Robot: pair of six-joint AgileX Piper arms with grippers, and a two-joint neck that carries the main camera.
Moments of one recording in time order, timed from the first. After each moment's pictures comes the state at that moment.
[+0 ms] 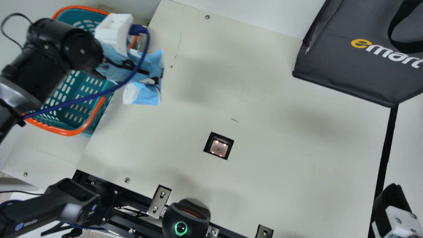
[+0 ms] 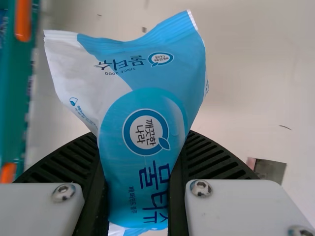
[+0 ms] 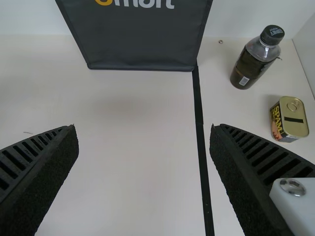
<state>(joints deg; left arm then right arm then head) -10.6 79.5 -65.6 -3.9 63.1 -17.6 0.7 42.6 -69.8 -0.8 69.6 0.0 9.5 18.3</state>
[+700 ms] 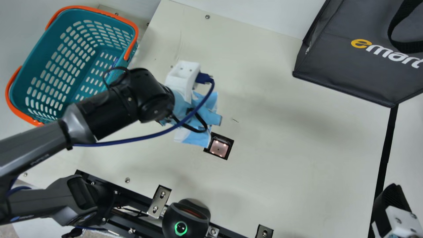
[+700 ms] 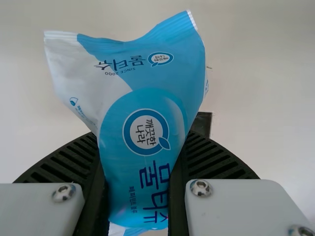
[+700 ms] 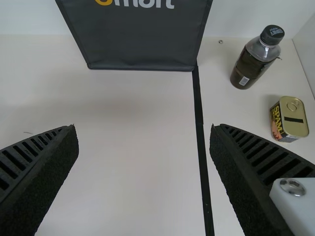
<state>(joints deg) -38.7 85.0 -62.6 -2.1 56.2 -39.5 0.7 42.6 -69.8 -0.8 69.6 0.0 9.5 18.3</state>
